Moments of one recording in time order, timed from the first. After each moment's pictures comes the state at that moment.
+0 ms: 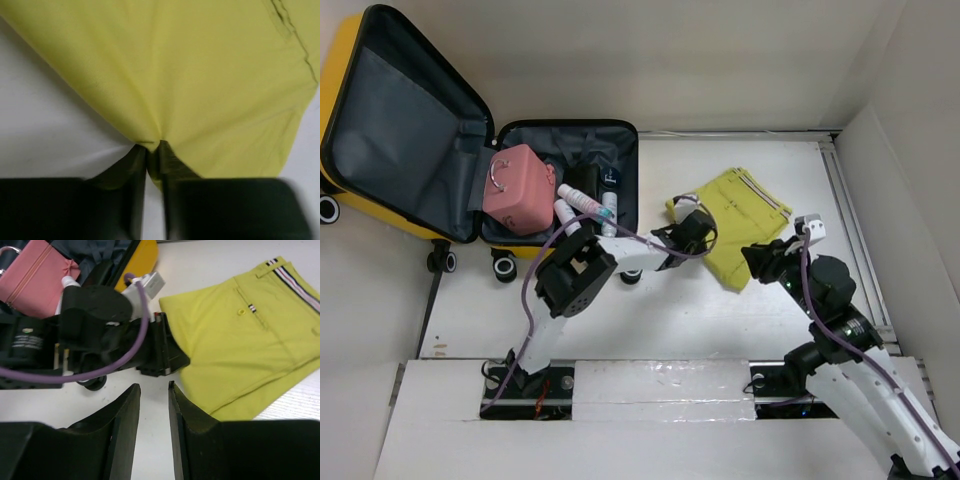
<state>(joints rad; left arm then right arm) -0.94 2.16 1.45 -0.01 -0.32 -0.86 0.45 0.44 0.53 -0.23 0.01 0.32</state>
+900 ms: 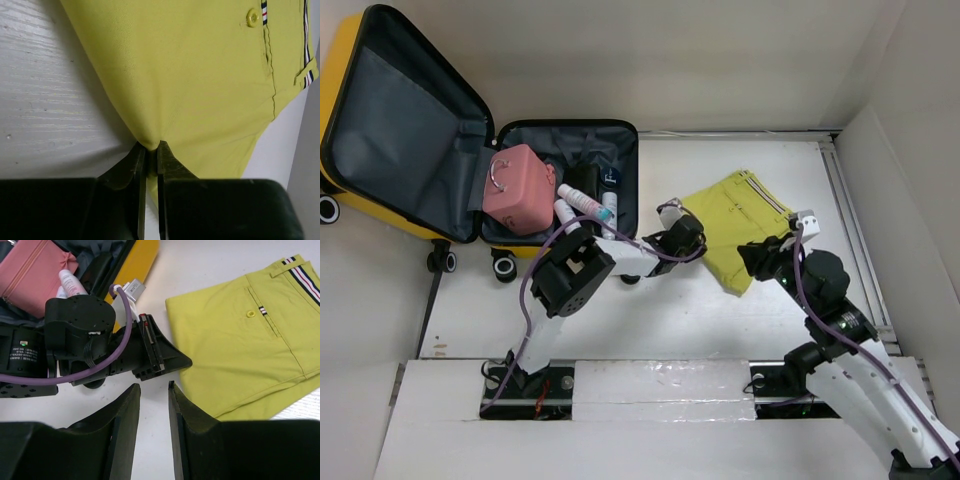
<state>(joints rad) -0.92 2.09 1.26 0.15 -0.26 -1.15 0.45 0.50 0.53 -0.19 0.00 0.32</state>
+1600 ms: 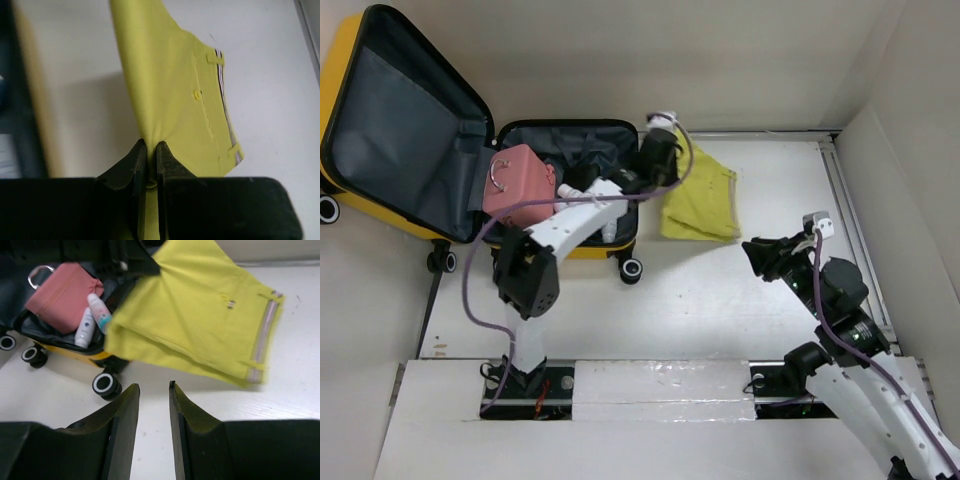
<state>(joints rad) -0.74 1.94 1.73 -0.32 -0.25 -0.49 0.45 0.43 0.57 -0.19 -0.04 0.31</state>
